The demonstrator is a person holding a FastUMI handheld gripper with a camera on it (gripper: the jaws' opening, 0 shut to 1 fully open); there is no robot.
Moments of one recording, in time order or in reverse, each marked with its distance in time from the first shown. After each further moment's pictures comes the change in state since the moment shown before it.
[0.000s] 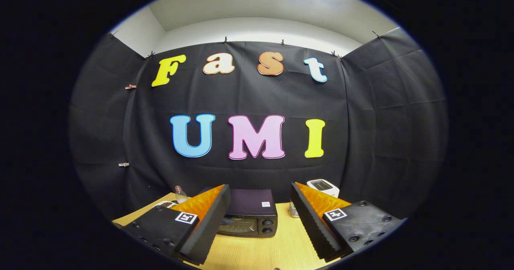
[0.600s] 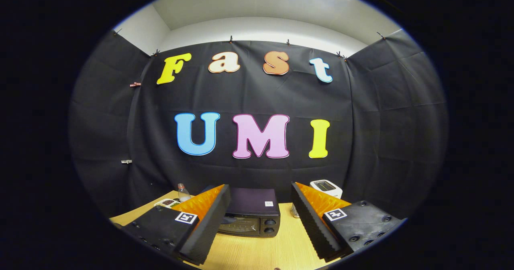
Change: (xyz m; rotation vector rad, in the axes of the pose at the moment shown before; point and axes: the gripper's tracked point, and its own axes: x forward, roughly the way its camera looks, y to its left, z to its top) arm 0.000 0.009 -0.004 -0.017 0.004 0.034
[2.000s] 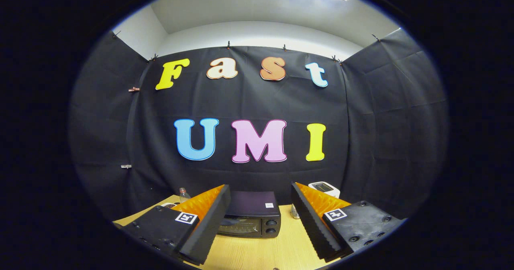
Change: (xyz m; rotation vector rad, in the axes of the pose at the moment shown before) arm -0.020 0.002 0.006 0.022 -0.025 -0.032
